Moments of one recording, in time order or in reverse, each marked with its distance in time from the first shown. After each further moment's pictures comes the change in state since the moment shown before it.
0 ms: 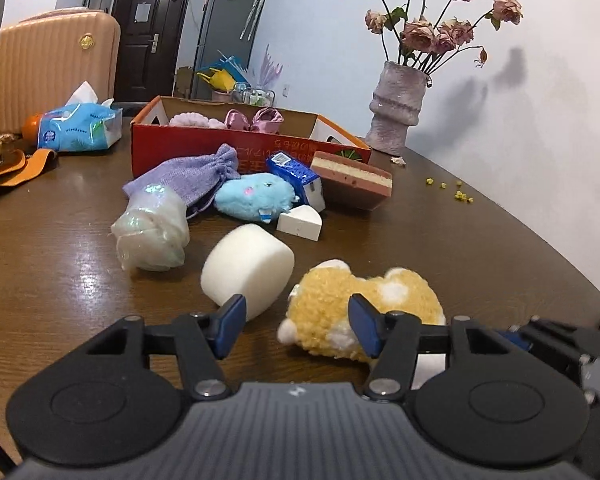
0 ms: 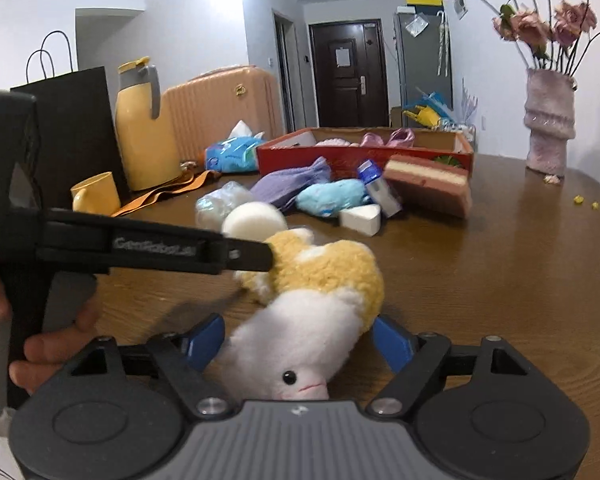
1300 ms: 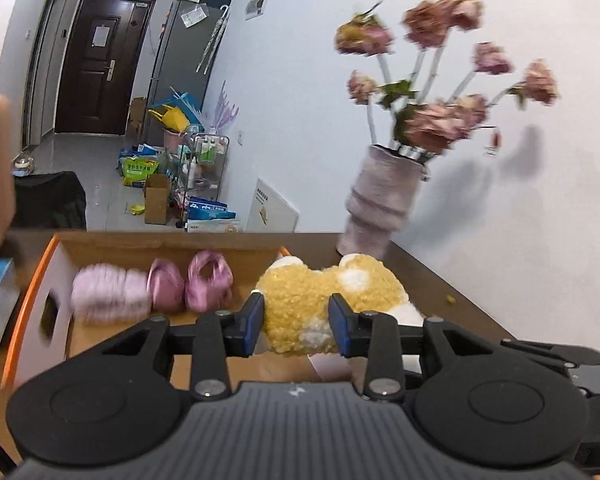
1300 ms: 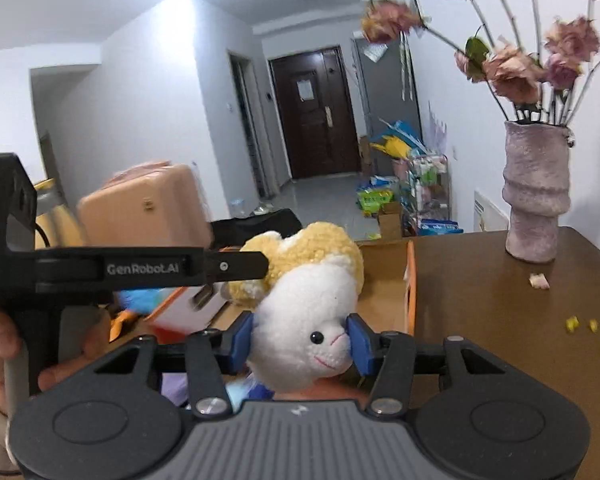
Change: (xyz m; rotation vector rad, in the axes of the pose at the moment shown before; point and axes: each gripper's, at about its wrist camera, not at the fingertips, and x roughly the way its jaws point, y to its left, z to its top) left arm 0.169 0.004 0.242 0.001 -0.070 -0.148; right arm 0.107 -0.135 0.216 0.105 -0.079 -0.043
